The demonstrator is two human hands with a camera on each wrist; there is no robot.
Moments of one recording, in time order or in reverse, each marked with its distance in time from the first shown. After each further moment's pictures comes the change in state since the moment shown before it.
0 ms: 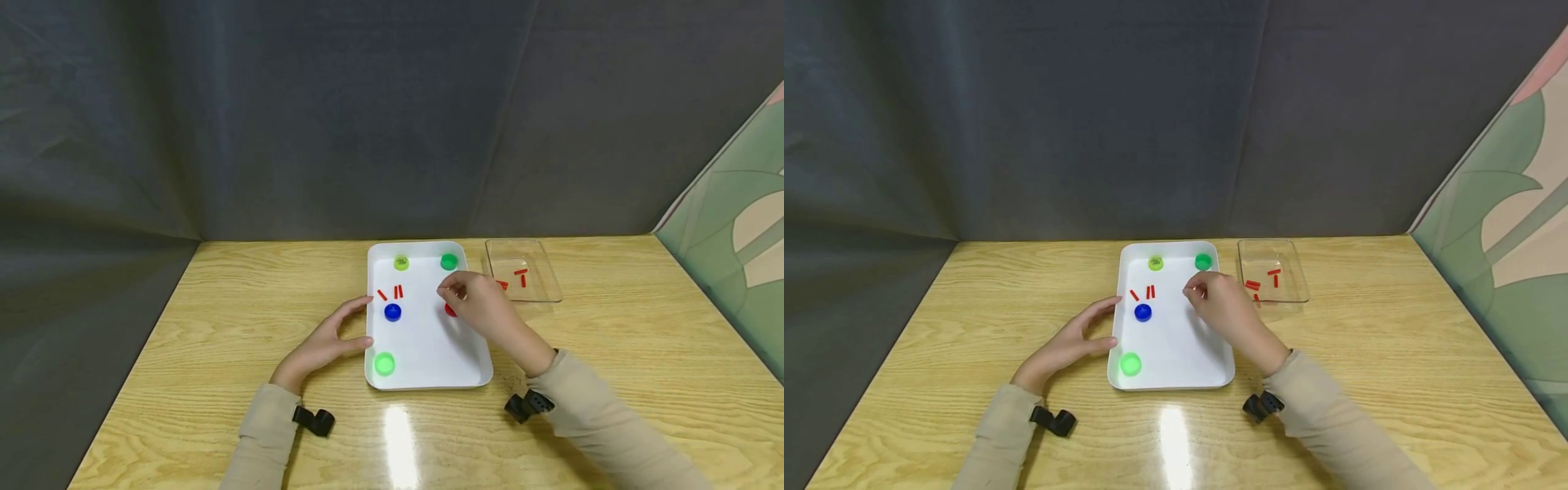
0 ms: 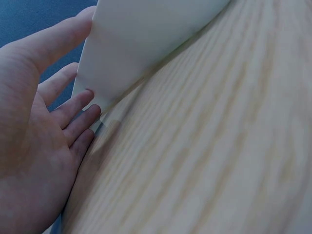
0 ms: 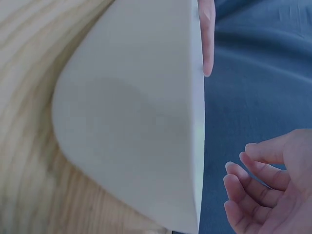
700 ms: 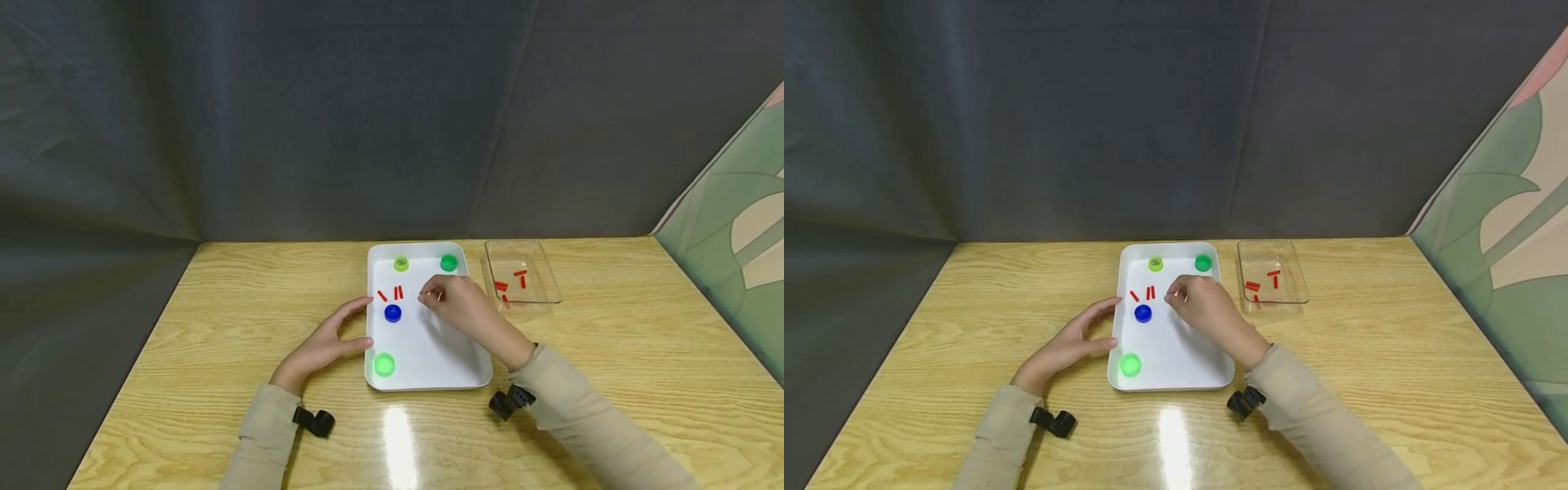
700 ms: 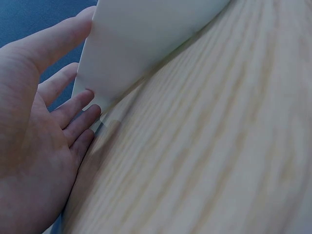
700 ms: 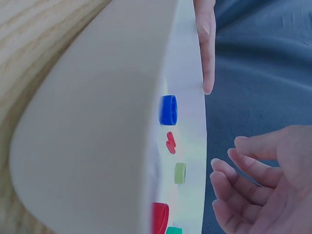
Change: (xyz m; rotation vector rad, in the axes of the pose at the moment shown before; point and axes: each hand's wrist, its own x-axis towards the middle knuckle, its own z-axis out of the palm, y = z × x) left_hand 0.001 0.000 0.000 -0.003 -0.005 0.012; right_hand 0.011 -0.017 0.014 -0.048 -0.115 -0.011
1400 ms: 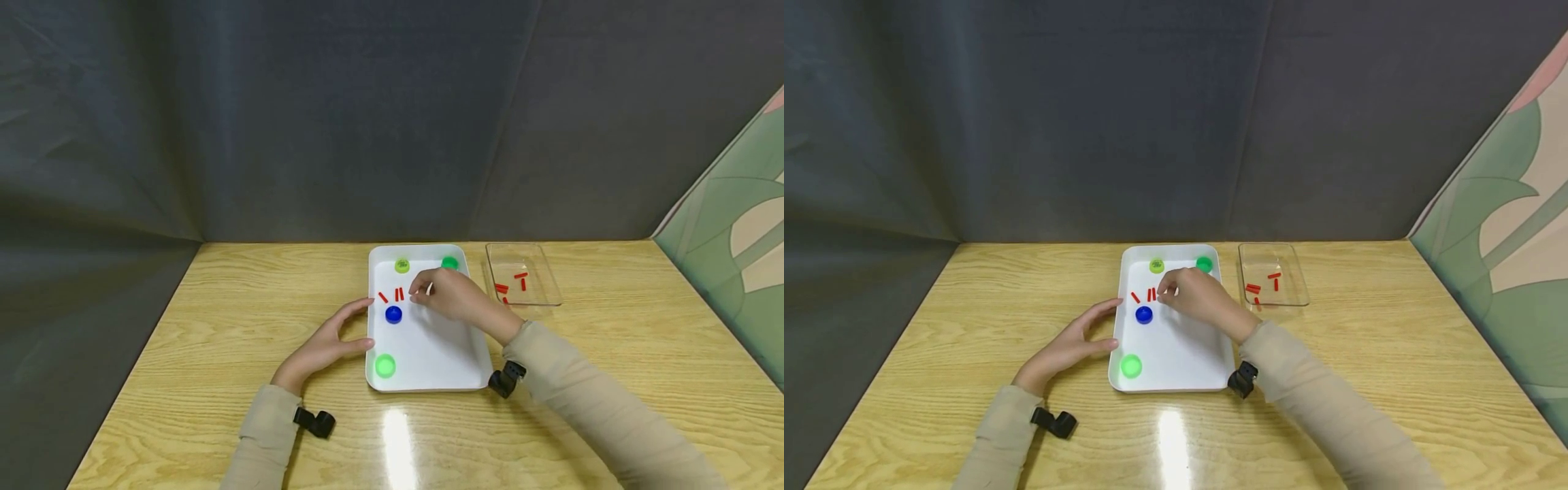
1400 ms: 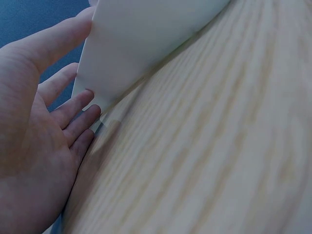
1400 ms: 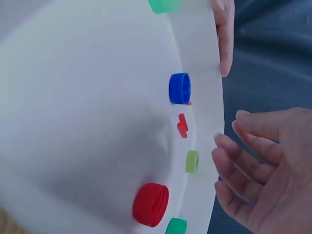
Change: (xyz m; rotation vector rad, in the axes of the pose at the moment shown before) left_hand 0.001 -0.003 0.000 0.006 -0.002 -0.002; right_hand 0.026 0.001 -0.003 -0.053 -0.165 -0.104
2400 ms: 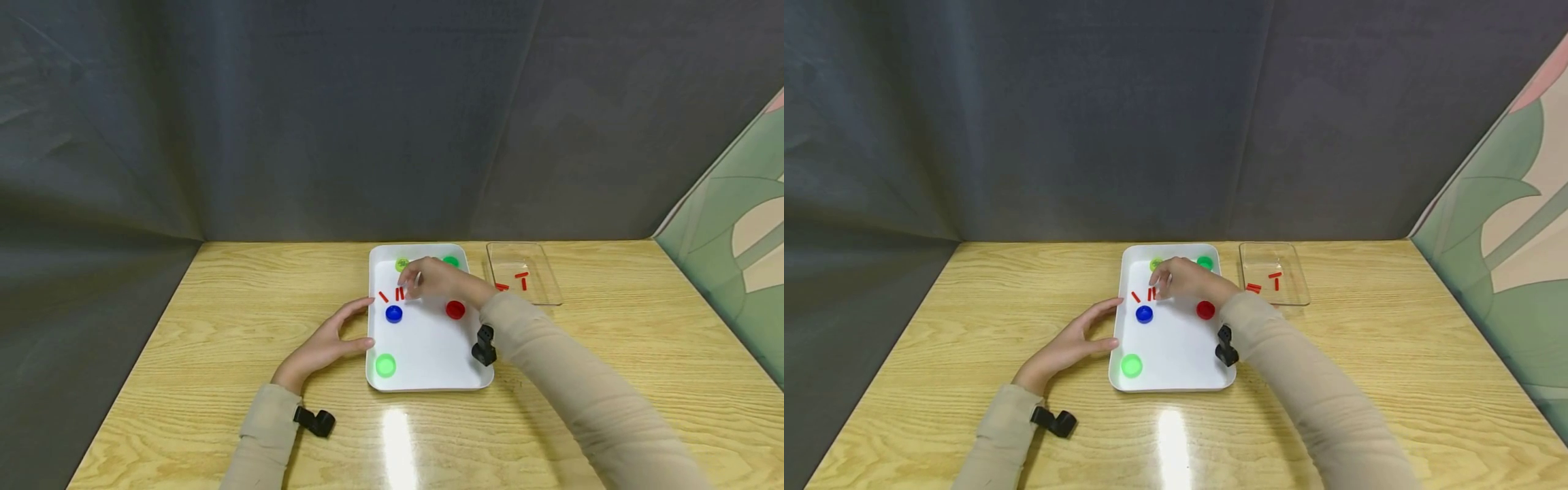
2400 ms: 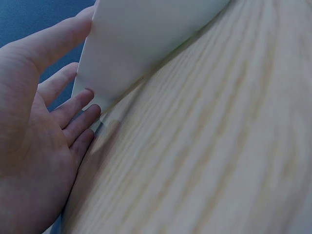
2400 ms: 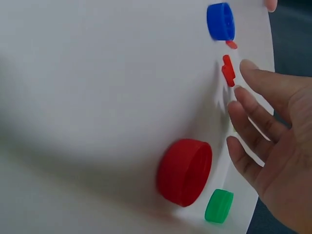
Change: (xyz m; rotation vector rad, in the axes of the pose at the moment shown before) left_hand 0.000 0.000 0.000 0.015 -0.005 0.011; right_hand 0.052 0.036 0.012 0.188 -0.225 -0.018
